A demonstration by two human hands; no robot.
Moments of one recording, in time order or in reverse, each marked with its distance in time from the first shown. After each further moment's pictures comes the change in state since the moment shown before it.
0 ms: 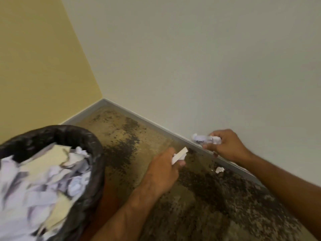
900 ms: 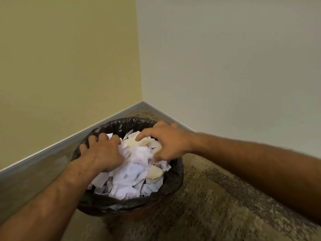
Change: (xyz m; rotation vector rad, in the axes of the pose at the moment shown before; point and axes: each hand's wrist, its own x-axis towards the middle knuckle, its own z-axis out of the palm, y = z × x) left_hand -0.139 -0.133 -0.256 0.622 0.035 -0.484; right_hand -0.080 -0.303 0.170 -0.628 -0.607 -0.689
